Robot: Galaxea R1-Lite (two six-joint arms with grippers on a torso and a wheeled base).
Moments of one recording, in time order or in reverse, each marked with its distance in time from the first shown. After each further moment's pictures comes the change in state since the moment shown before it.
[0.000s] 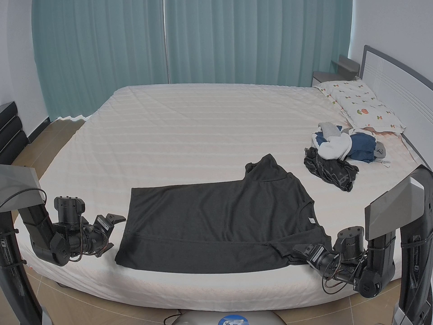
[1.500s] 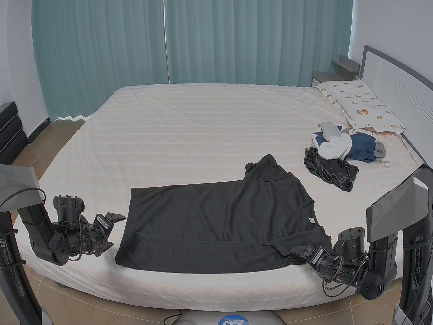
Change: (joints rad) left arm 0.001 -0.008 -0.001 0.002 -0.001 -0.004; right arm 0.026 -0.028 0.029 0.000 0.005 -0.001
